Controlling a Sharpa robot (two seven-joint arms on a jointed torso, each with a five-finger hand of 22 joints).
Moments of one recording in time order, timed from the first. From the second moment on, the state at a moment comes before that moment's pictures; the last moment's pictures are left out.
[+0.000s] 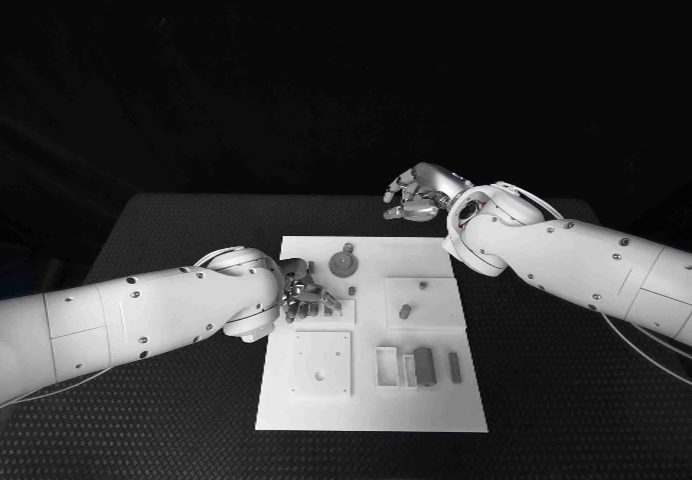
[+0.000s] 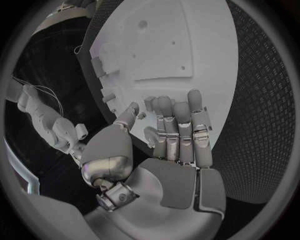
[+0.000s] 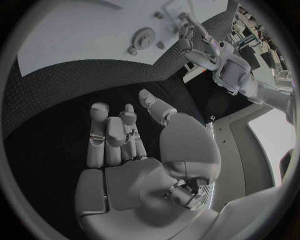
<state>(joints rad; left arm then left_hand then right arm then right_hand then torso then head) 1.32 -0.64 -0.23 1.45 -1.02 -0.08 -0.58 0.69 -0.12 0.39 -0.20 0.05 1.09 0.00 0.67 0.75 1.27 -0.08 0.75 0.65 1.09 -0.11 1.20 0.50 0.01 1.20 -0.20 0.25 1.23 1.25 -0.64 0.05 1.28 -1.32 -0.36 -0.16 1.03 -0.14 0.65 -0.28 0.05 0.93 0.13 0.19 0.67 1.08 0.02 1.08 1.09 1.23 -0.09 1.42 0.92 0.22 1.16 -0.03 0.90 1.31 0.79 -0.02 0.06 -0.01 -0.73</state>
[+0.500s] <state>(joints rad) 1.35 -0.69 -0.14 1.40 -0.98 -0.06 -0.58 0.69 -0.12 0.39 -0.21 0.05 1.07 0.01 0.65 0.74 1.25 -0.07 0.74 0.64 1.07 -0.10 1.20 0.49 0.01 1.18 -0.20 0.22 1.22 1.25 -0.65 0.05 1.27 -1.32 -0.36 -0.16 1.03 -0.14 0.65 -0.28 0.05 0.93 0.12 0.19 0.67 1.08 0.02 1.08 1.09 1.23 -0.09 1.42 0.92 0.22 1.16 -0.03 0.90 1.31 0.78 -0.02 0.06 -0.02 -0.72</state>
